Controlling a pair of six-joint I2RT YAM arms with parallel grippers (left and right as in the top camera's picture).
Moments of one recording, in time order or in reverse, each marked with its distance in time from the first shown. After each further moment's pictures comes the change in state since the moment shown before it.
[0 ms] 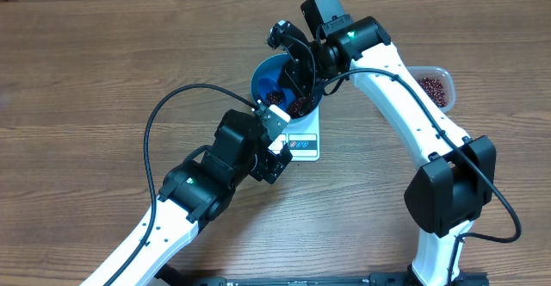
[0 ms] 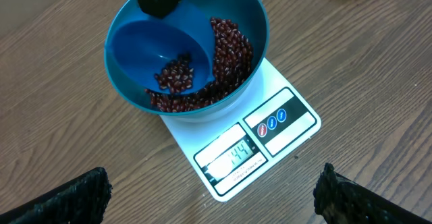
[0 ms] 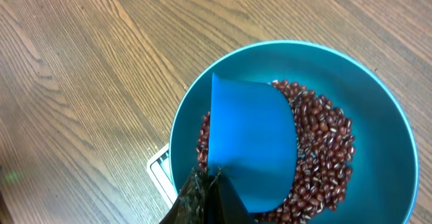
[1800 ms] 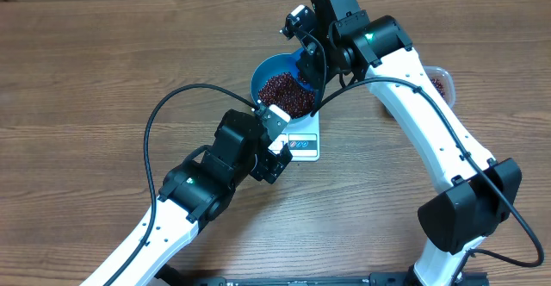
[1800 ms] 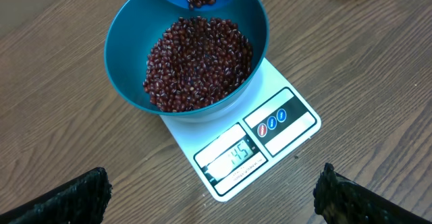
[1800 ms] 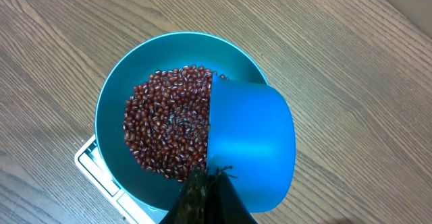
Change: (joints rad) left arm 0.000 0.000 0.000 0.000 0.000 0.000; right arm 0.000 -0.111 0.000 -0.018 0.304 0.000
